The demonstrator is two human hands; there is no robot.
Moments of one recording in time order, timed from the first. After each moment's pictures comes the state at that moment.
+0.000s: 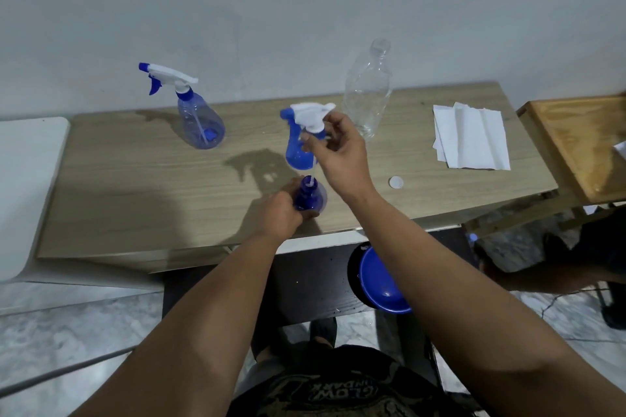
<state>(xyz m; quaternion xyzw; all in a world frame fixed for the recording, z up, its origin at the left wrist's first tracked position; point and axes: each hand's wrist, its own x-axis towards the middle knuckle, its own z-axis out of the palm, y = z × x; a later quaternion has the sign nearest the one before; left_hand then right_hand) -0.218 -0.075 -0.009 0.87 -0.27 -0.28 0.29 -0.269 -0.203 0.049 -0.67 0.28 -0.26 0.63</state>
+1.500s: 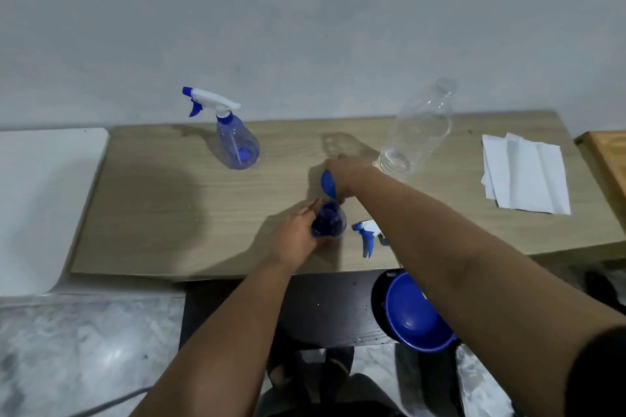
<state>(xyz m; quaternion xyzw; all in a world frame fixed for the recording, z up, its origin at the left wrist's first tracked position) -0.165 -0.064 -0.031 0.88 -0.33 -0.25 0.25 -0.136 -0.258 -0.021 -0.94 0.16 0.31 0.04</state>
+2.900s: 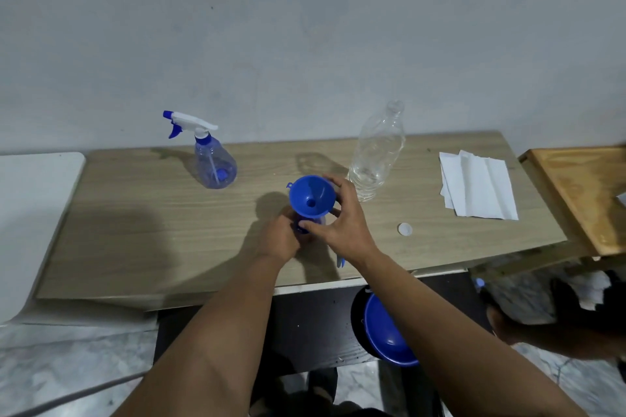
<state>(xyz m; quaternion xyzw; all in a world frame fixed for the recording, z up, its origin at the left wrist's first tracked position) -0.172 -0.085 -0.006 0.89 -0.25 -0.26 0.27 -0.269 -0.205 0.001 -0.78 0.21 -0.21 0.56</state>
